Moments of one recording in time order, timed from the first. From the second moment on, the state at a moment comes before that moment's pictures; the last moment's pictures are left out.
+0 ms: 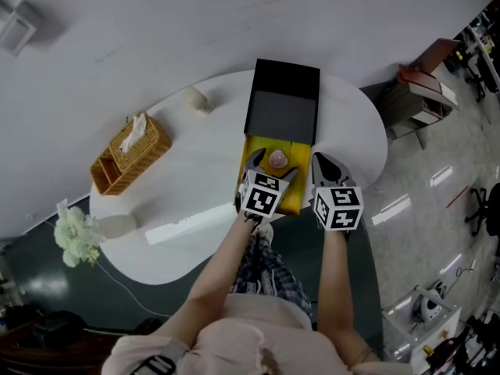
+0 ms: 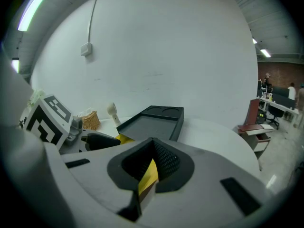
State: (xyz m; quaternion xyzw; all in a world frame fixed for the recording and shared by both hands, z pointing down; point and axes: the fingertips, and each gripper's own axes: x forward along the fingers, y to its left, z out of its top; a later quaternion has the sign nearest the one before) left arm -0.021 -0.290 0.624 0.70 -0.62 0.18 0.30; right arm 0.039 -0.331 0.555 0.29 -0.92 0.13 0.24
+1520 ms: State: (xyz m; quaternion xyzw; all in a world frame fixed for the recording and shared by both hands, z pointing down) left arm -0.166 -0.167 0.400 0.63 -0.78 0.01 0.03; right arm 0.134 -0.320 0.382 0.41 -0.91 0.01 0.01
